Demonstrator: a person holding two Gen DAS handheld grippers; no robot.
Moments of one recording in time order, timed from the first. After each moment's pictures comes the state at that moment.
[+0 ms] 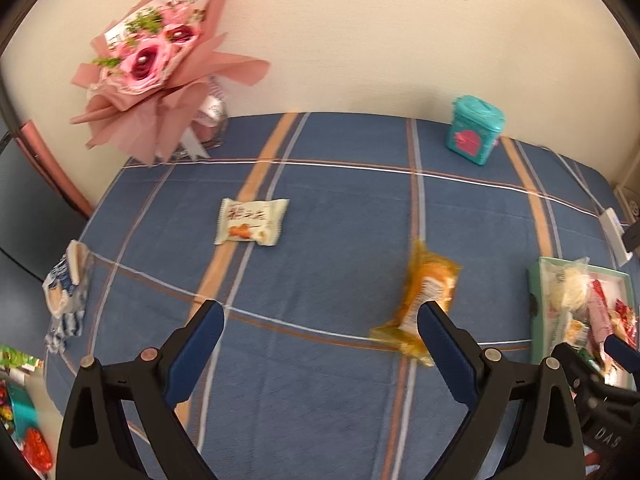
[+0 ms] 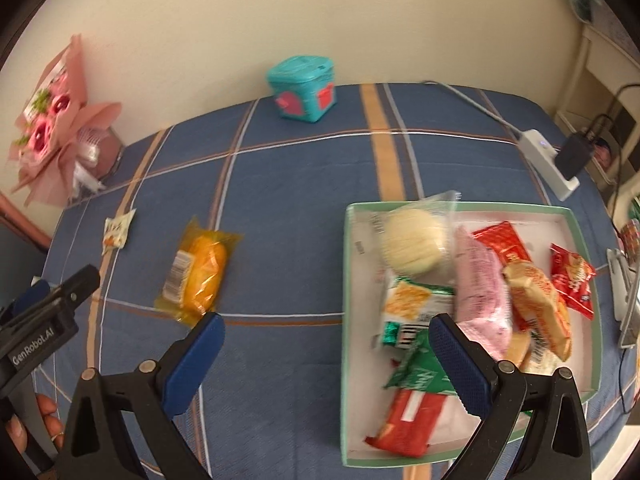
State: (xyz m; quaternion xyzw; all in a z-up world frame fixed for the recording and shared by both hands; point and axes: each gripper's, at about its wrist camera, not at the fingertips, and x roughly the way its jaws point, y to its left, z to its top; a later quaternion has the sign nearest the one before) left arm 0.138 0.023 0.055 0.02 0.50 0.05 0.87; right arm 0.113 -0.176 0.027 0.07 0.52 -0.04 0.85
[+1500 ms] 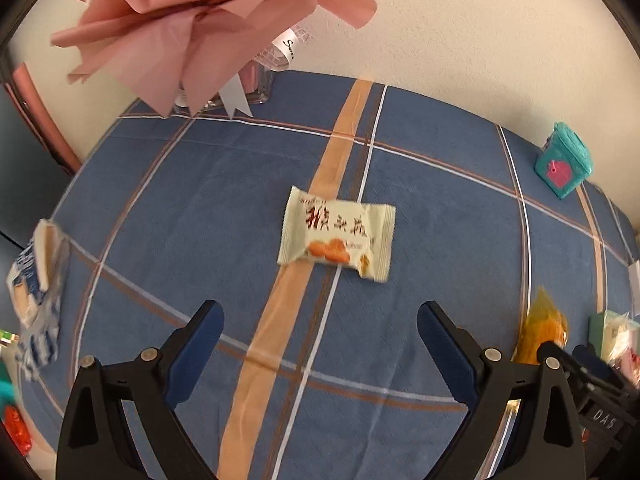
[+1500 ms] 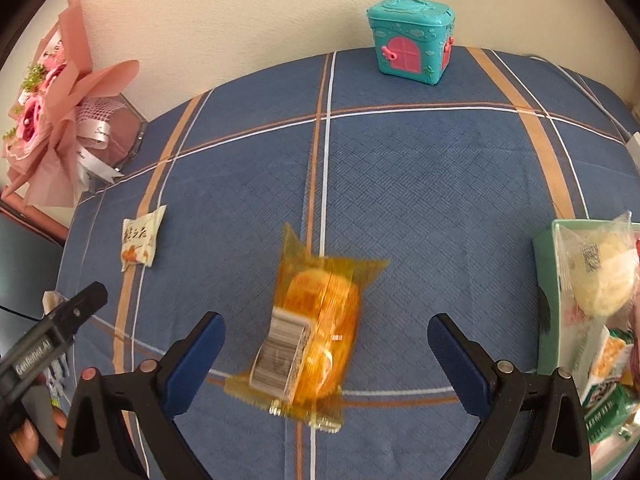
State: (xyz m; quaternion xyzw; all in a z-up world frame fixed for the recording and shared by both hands) left arm 0.222 0.143 -0.010 -0.06 0.54 0.05 0.84; right arm 0.209 -0.085 -0.044 0.11 0.55 0.02 0.83
